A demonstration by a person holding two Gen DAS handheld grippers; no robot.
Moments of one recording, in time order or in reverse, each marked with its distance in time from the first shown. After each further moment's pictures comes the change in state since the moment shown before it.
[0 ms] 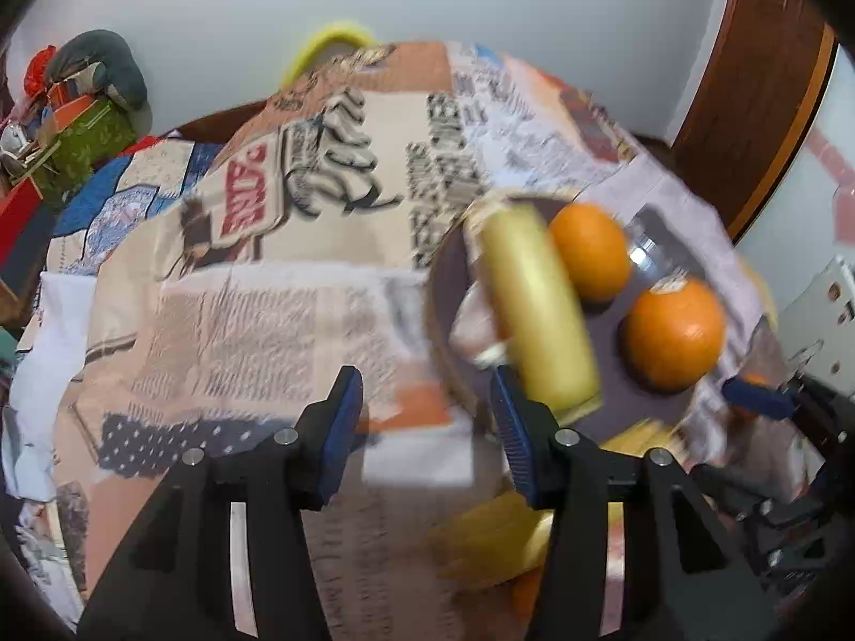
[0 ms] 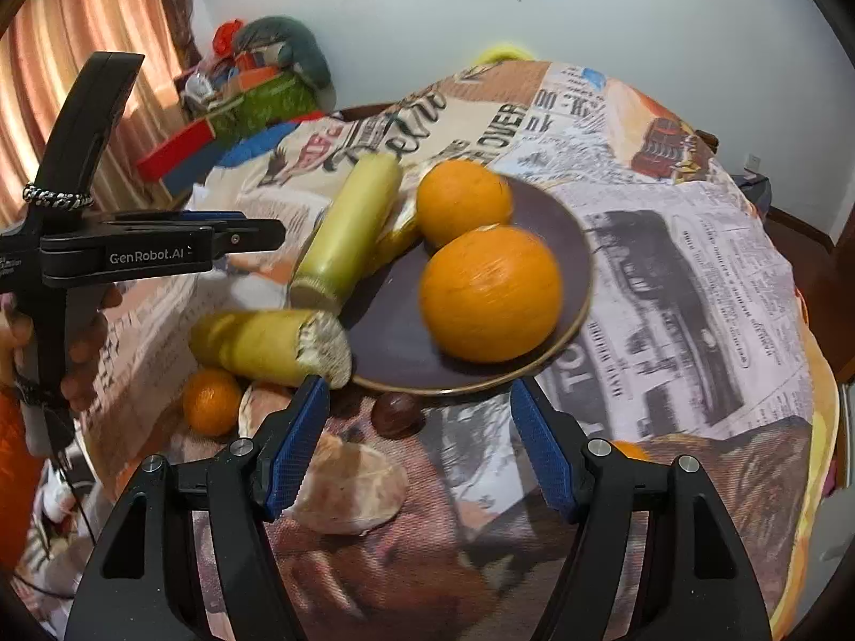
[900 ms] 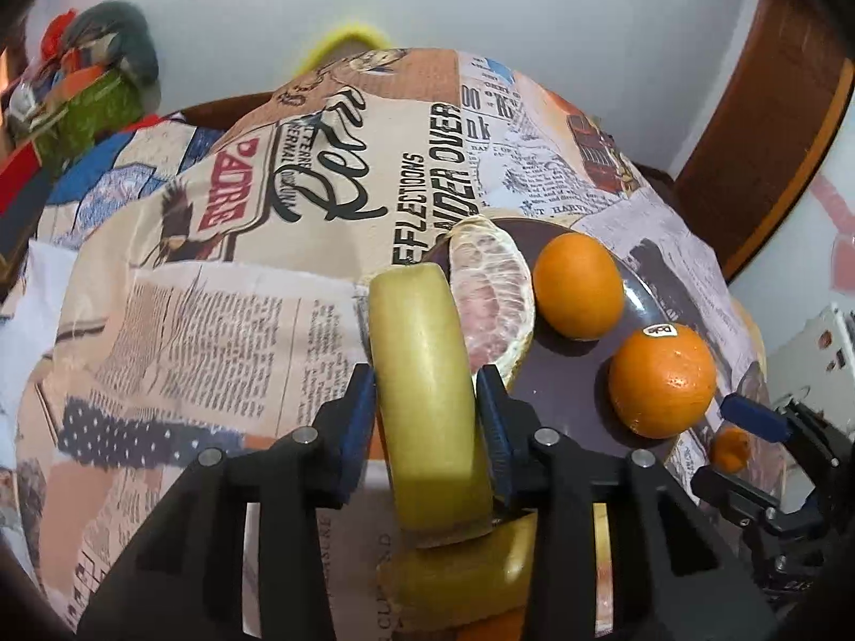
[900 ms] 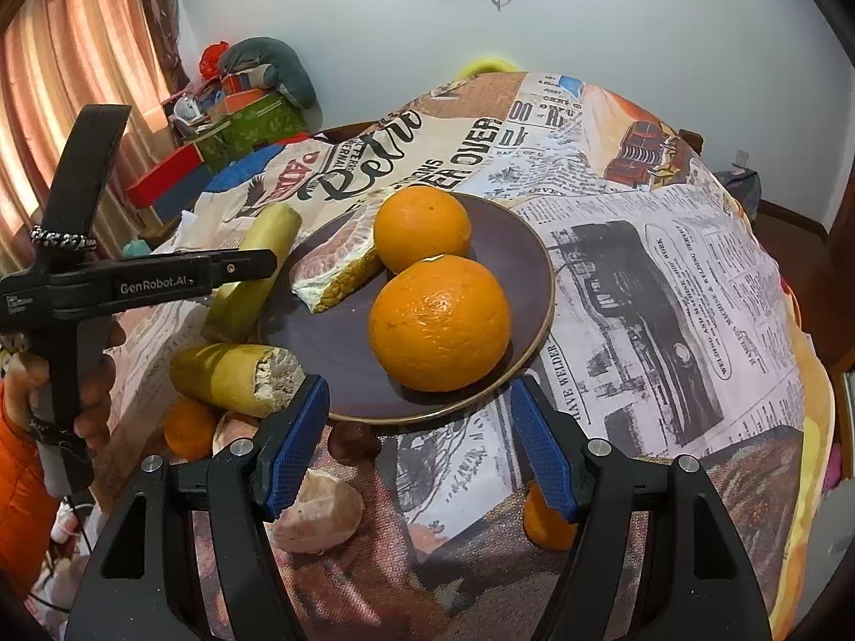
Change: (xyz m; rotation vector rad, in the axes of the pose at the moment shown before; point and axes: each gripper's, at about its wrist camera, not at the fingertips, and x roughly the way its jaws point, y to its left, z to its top) left arm 0.009 -0.017 0.013 -0.099 -0.052 -0.033; right arm -0.010 -0.024 0.007 0.054 -0.054 -0.006
